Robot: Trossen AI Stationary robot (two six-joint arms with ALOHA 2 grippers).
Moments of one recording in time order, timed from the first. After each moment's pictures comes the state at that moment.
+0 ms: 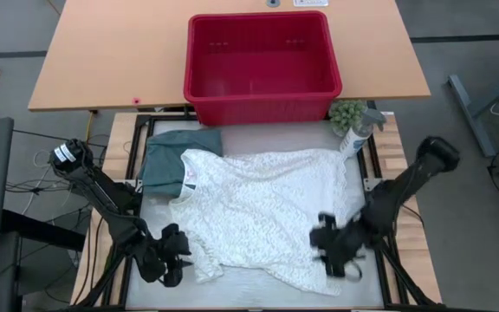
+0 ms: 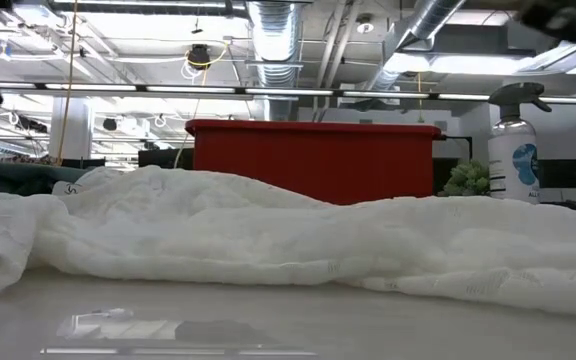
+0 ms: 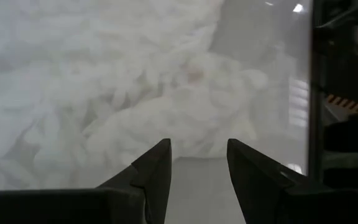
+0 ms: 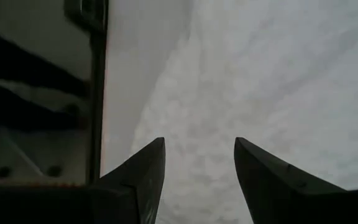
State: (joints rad) left arm -0.88 1.38 0.74 -0.33 -0.40 -1.07; right arm 0.70 1.37 1.06 -0.69 0.18 0.74
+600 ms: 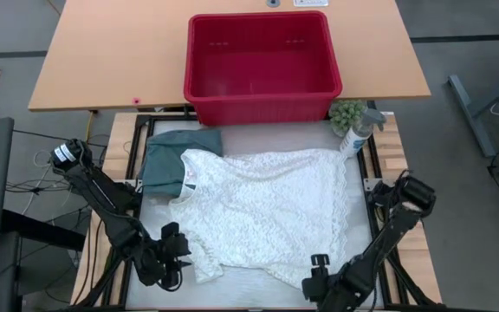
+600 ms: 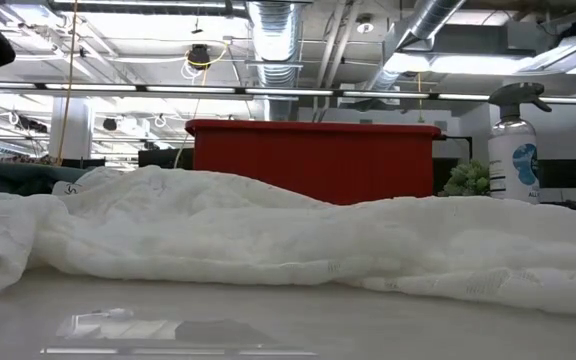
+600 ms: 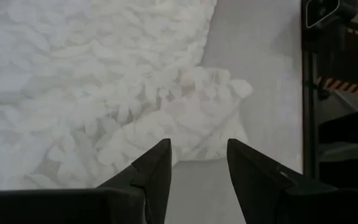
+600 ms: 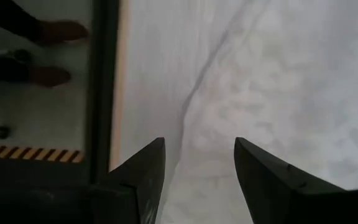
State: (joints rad) left arm -0.88 1.38 0.86 -0.48 -0.41 -0.99; right arm 0.91 1.88 1.32 -0.70 0.22 0.83
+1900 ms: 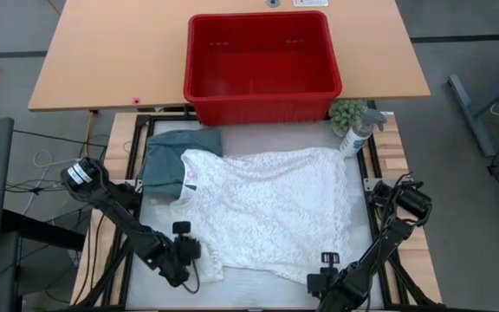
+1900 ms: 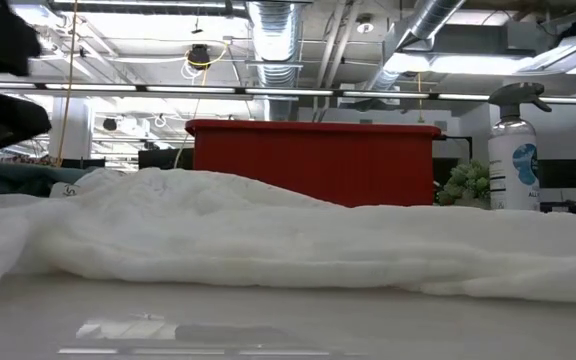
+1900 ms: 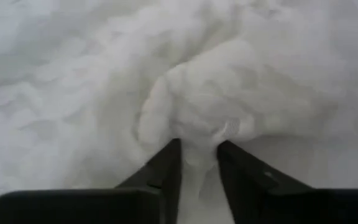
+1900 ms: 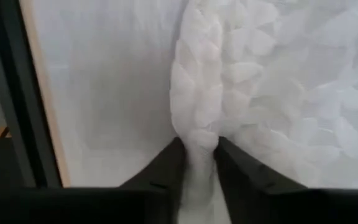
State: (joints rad) left arm -0.79 1.66 0.86 -0.52 -0.37 -0.77; right arm 0.94 1.96 1.32 -0.88 0.11 0.99
